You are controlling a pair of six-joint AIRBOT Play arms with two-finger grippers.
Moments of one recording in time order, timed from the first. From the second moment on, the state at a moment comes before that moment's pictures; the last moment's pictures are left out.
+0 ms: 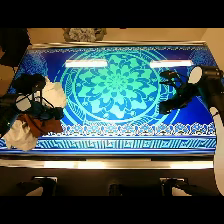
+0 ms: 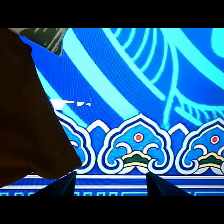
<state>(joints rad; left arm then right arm) -0.12 -1.16 1.07 1.51 -1.20 -1.75 0.02 -1.39 1.45 -1.47 1.55 1.17</state>
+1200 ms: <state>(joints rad) -0.12 -1.16 1.07 1.44 -1.09 -1.77 0.02 -1.39 1.45 -1.49 1.27 1.17</state>
